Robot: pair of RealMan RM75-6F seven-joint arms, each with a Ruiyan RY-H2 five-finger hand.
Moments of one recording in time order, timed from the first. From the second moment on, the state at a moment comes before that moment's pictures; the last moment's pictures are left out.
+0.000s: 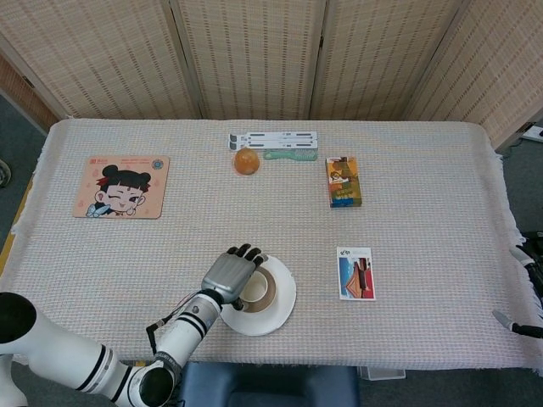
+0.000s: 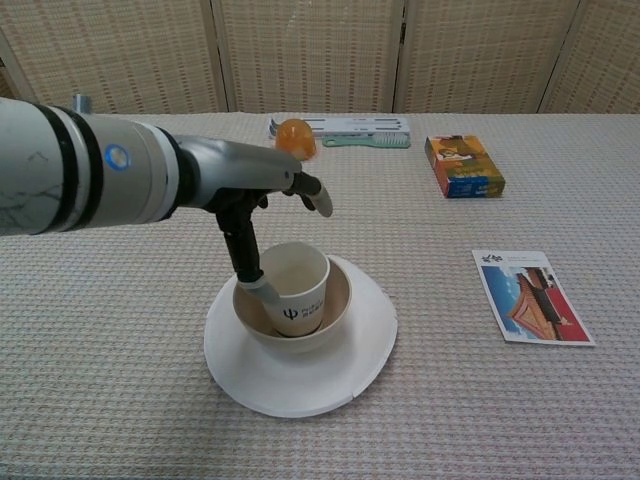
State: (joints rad) left arm -1.26 -1.45 -0.15 -2.11 0.25 1.25 0.82; right arm 0.04 -0.85 -0.03 -1.55 -1.57 1.42 0.58
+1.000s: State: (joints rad) left arm -0.56 -1.05 0.23 -1.88 1.28 1.63 0.22; right arm 0.09 -0.94 0.02 -1.68 -1.34 1.29 0.09
